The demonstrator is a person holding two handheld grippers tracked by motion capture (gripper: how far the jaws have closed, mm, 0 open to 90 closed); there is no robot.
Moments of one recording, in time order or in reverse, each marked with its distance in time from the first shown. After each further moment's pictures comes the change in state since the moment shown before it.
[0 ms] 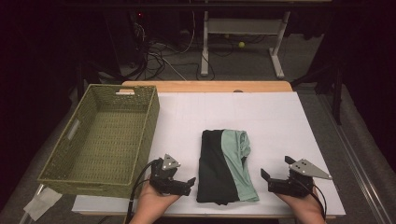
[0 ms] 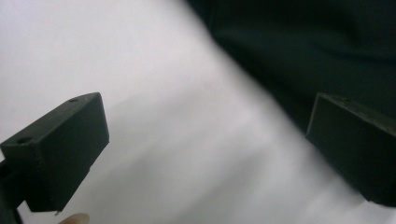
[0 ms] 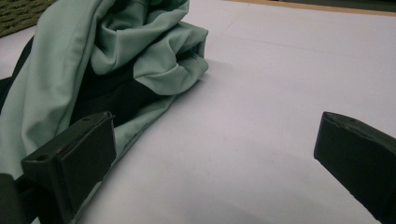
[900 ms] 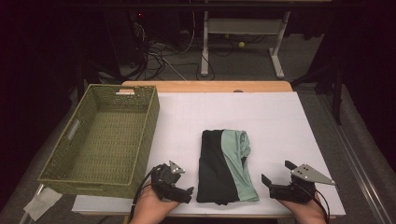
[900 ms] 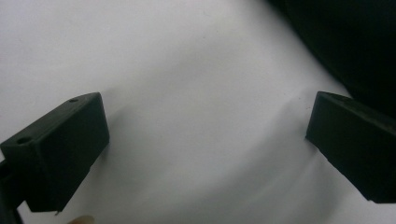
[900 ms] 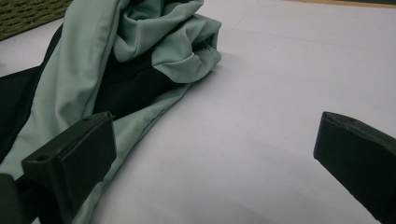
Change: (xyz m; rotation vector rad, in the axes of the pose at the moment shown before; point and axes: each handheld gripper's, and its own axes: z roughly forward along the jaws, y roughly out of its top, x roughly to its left) left arm -0.011 -0.001 0.009 0.204 0.053 0.023; right arm 0.005 -0.006 -0.012 0.004 0.036 0.005
